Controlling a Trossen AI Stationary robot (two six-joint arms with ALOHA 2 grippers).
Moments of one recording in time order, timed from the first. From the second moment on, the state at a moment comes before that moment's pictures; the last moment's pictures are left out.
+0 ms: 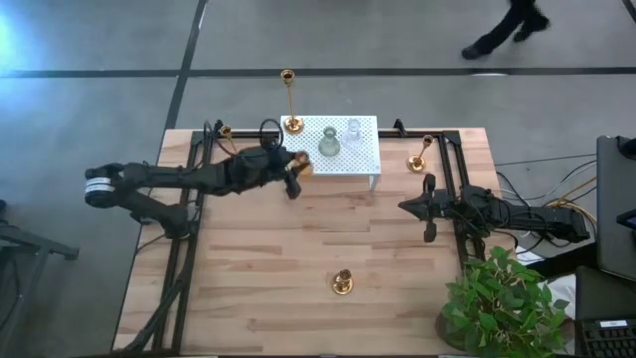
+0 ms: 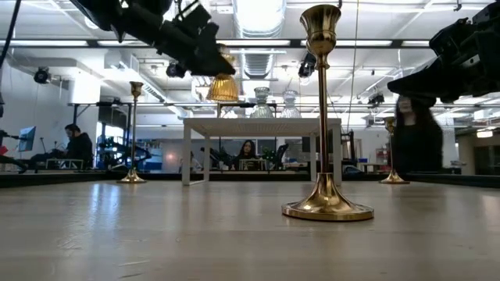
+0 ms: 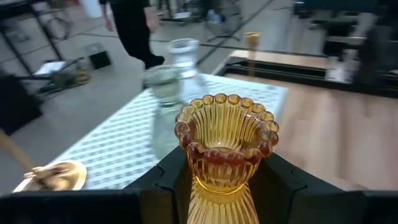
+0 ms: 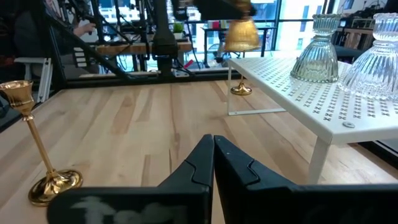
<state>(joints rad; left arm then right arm) 0.23 1.27 0.81 0.22 -0.31 0.02 -0.11 0.09 0.01 0.01 0.00 0.05</state>
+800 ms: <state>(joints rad) 0.43 1.51 0.88 0.41 -0.31 0.12 -0.11 0.09 0.01 0.01 0.00 0.05</state>
